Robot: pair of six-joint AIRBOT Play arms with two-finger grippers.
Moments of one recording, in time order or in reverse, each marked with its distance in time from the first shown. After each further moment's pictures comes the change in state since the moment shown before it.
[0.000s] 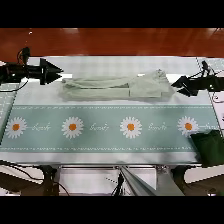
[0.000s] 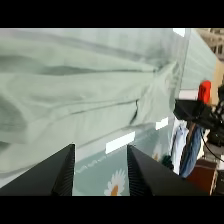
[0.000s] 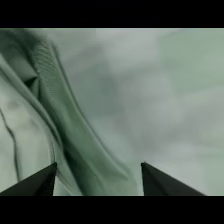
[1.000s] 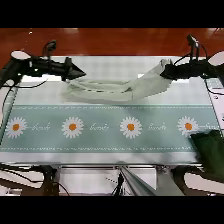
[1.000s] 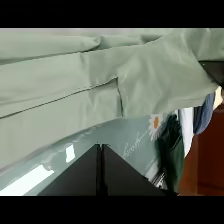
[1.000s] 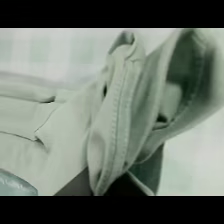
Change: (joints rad) left arm -0.315 0.066 0.001 -0.001 0.079 0.012; right arm 0.302 0.349 0.000 -0.190 0.015 0.024
